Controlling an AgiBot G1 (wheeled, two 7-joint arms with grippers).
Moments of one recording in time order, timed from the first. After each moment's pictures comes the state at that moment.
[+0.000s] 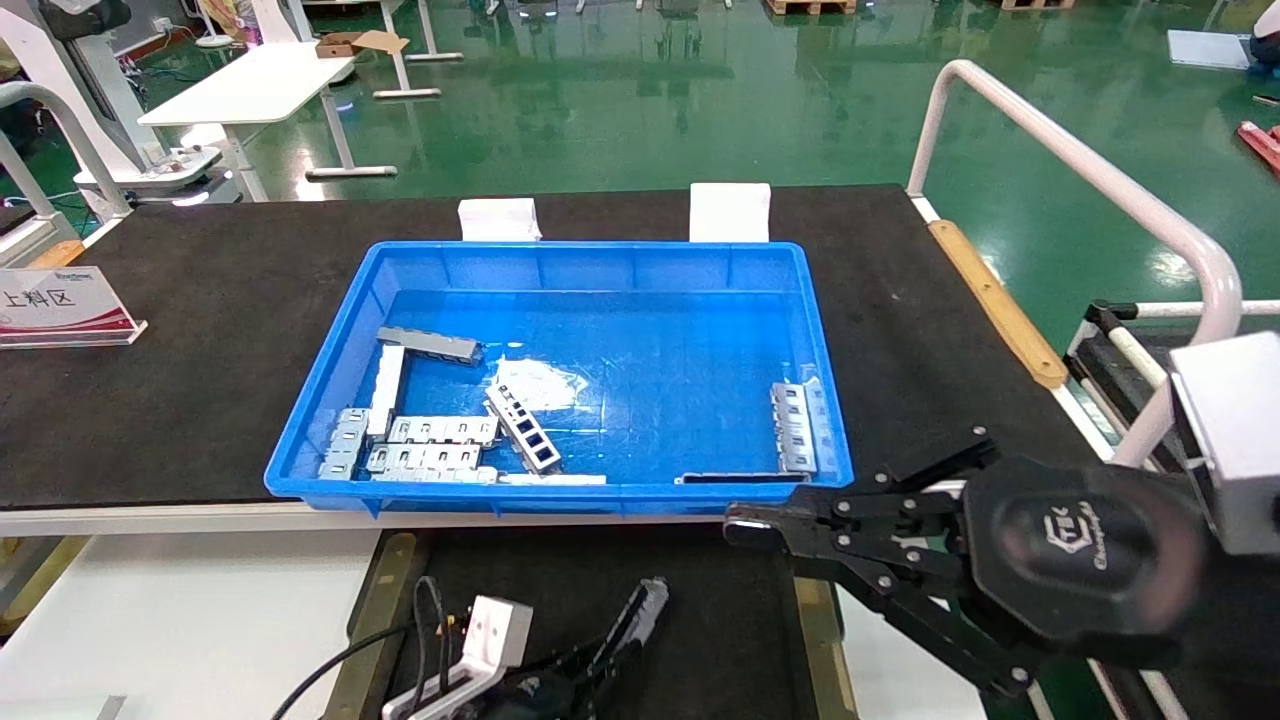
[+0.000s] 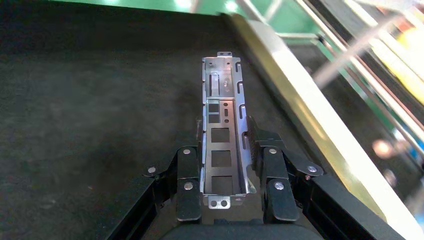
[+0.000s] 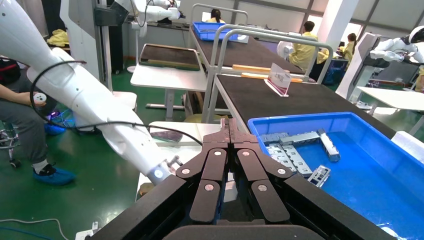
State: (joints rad) left arm -0.75 0.96 0.97 -1.25 0.89 0.14 -0.47; right arm 1.10 -0.58 -0.37 1.27 -0.67 -1.46 0.14
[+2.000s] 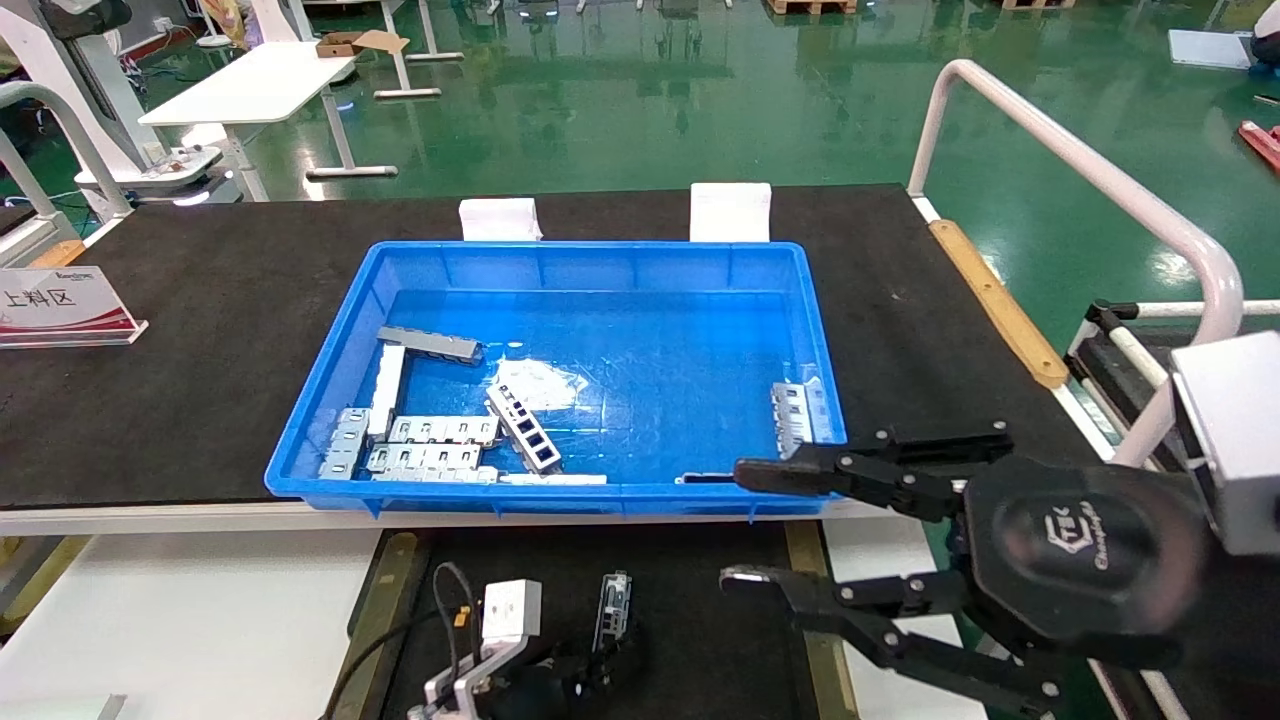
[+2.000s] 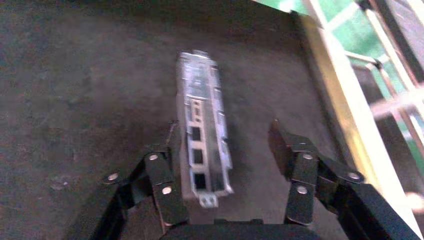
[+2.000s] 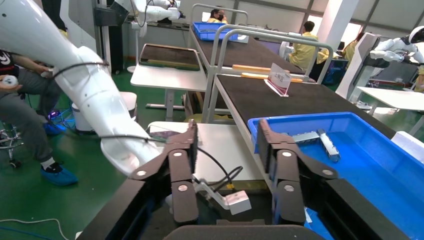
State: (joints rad) left arm -0.97 1.02 1.39 -1.29 0.42 -0.29 -0.45; right arm 1.10 -0.57 -0.37 1.27 -0.66 -1.46 0.14
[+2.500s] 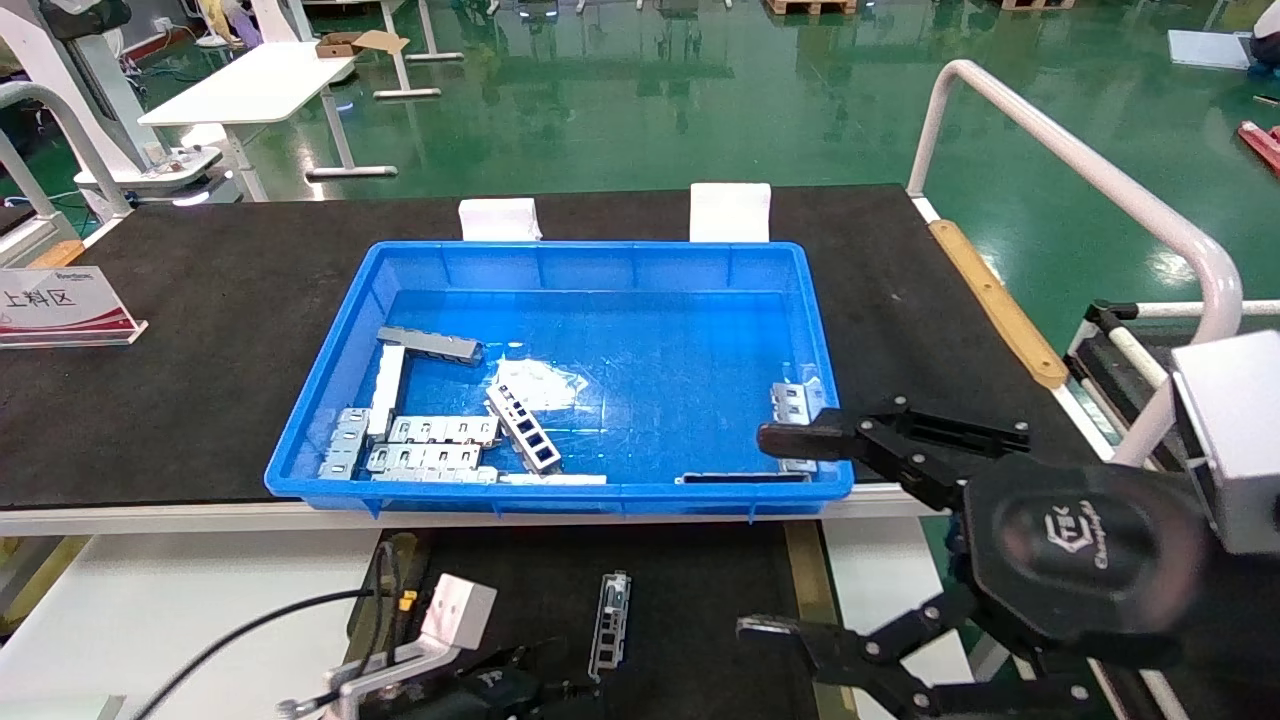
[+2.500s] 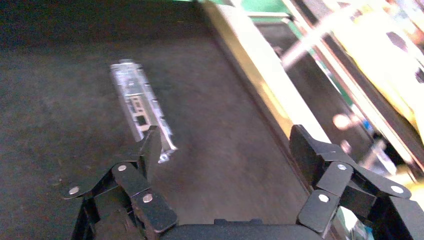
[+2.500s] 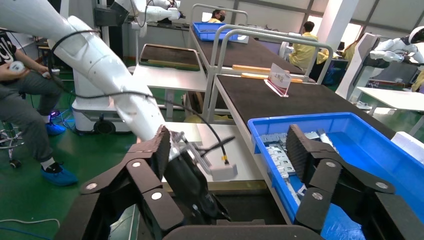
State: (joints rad) left arm -0.98 0.74 1.26 -1.34 0.48 0.27 -0.36; right arm 1.10 -0.57 -0.37 1.27 -0.66 -1.46 0.14
